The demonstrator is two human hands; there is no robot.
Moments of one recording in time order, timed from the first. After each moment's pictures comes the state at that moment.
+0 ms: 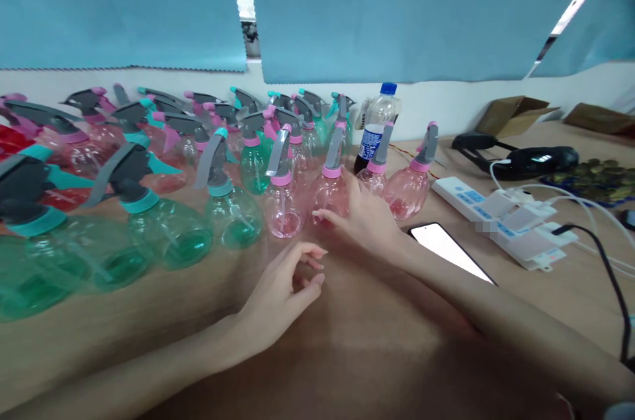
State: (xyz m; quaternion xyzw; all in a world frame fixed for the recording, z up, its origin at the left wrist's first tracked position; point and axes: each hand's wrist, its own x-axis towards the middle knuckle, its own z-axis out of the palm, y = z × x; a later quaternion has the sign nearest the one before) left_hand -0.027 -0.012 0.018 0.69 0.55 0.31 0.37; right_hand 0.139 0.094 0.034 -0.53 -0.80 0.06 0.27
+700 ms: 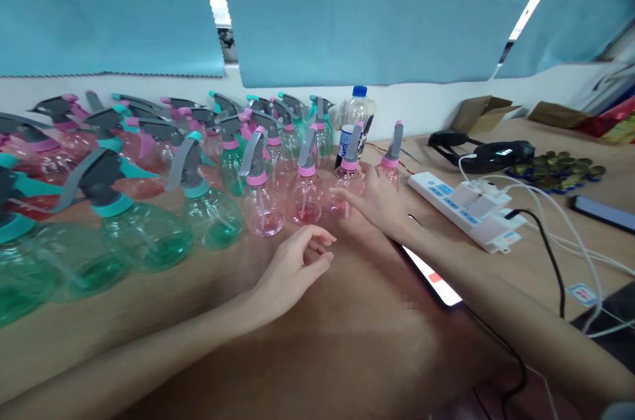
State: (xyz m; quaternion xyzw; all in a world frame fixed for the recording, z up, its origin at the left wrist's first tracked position) left_hand 0.016 0.010 0.032 0.68 0.52 0.32 0.41; right_hand 0.196 0.118 0.029 -0.55 -0.75 0.04 0.37
